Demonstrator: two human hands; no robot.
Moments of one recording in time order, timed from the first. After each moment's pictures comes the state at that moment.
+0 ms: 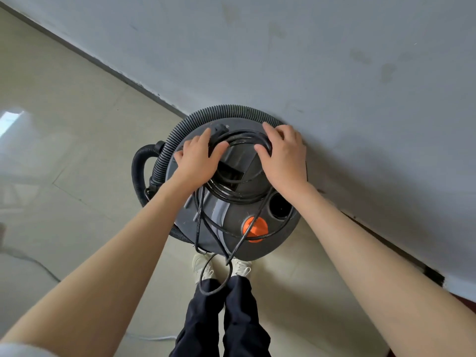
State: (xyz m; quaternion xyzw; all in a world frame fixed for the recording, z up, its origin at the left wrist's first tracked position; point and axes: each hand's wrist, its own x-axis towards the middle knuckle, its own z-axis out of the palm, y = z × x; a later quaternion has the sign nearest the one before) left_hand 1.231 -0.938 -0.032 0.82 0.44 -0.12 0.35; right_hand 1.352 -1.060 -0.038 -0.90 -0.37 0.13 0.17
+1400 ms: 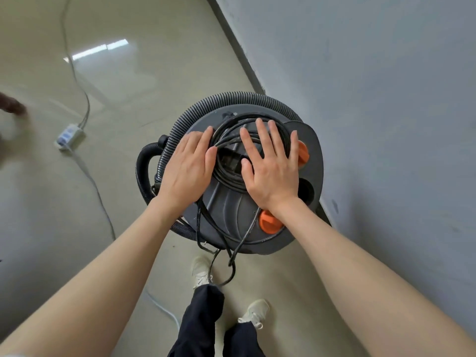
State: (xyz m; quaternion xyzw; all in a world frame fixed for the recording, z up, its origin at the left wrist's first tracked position) left_hand 0.991 -0.819 -0.069 0.80 0.56 0.10 0.19; right_hand 1.165 -0.858 -0.078 -0.68 -0.73 0.02 0.08
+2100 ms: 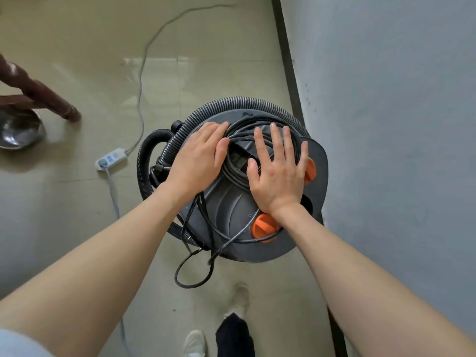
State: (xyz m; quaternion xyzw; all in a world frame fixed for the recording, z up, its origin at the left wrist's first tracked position) left_hand 0.835 -0.549 -0.082 0.71 0.63 0.21 0.21; right_hand 1.005 -0.558 -0.082 -0.62 -0.78 0.01 0.09
